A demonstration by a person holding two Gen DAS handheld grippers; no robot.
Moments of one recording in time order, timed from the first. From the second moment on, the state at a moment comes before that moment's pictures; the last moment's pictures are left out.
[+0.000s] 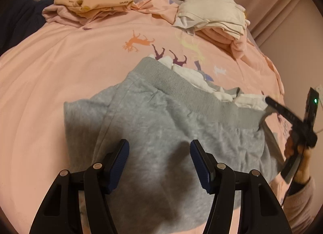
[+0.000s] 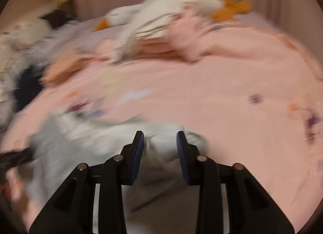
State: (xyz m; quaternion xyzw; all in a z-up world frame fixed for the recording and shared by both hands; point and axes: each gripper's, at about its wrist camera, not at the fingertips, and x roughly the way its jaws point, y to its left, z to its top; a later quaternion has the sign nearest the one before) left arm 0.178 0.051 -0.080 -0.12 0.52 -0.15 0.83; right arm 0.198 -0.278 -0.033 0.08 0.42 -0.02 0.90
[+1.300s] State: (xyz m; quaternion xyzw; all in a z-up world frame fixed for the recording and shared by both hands) left arm 0.083 0.141 -0.085 -0.27 0.50 -0.11 0.81; right arm 0.061 -0.282 -0.048 0.10 0.47 0.02 0.87
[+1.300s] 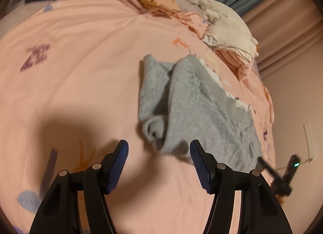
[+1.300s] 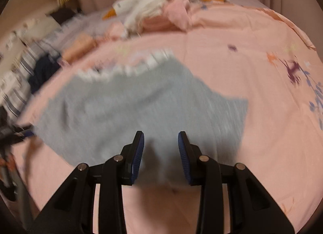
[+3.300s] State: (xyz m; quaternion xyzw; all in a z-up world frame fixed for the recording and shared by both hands) left arm 0.154 0.168 -0.117 -0.39 0.49 -0.16 0.77; right arm 0.167 -0.134 -0.057 0.11 0.50 0.09 0.85
